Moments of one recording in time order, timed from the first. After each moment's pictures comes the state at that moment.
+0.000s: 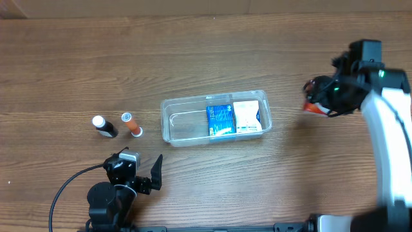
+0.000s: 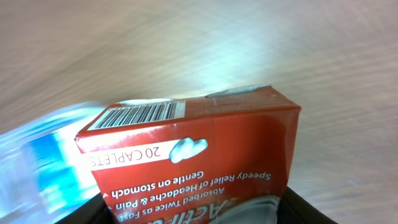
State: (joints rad) left arm -0.01 0.02 0.14 -0.51 0.24 -0.02; right arm -0.07 1.50 1.41 -1.11 -0.16 0.22
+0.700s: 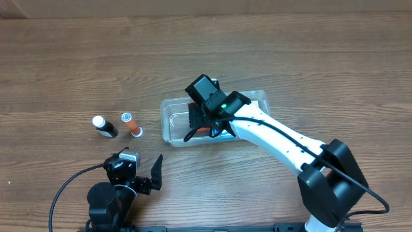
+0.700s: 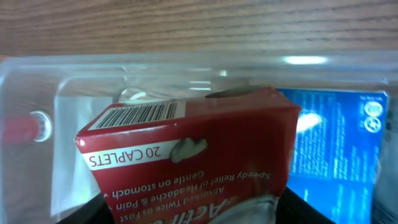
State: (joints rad) left arm -0.01 0.02 0.14 -0.51 0.24 -0.02; right arm 0.75 1.87 1.40 -0.67 0.03 0.65
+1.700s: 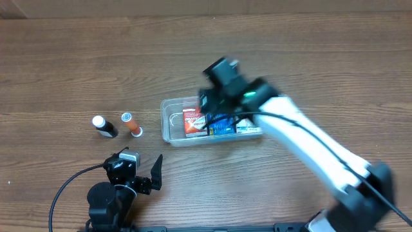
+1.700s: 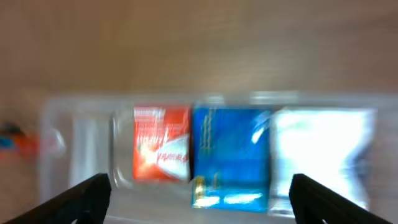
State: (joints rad) left arm -0.01 0.02 0.14 -0.51 0.24 -0.02; right arm 0.62 1.68 1.53 -0.91 0.09 0.59
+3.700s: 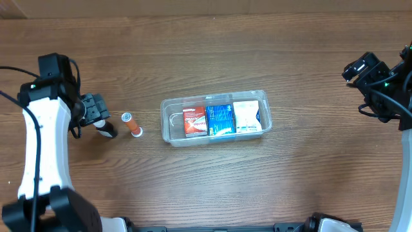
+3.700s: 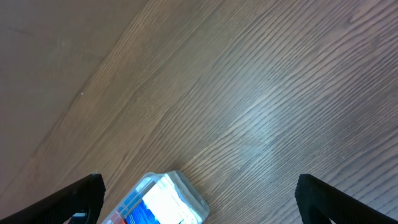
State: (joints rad) left arm 0.28 1.60 1.37 -1.15 -0.10 -0.18; right arm -0.25 1.34 1.59 -1.19 -0.13 0.59
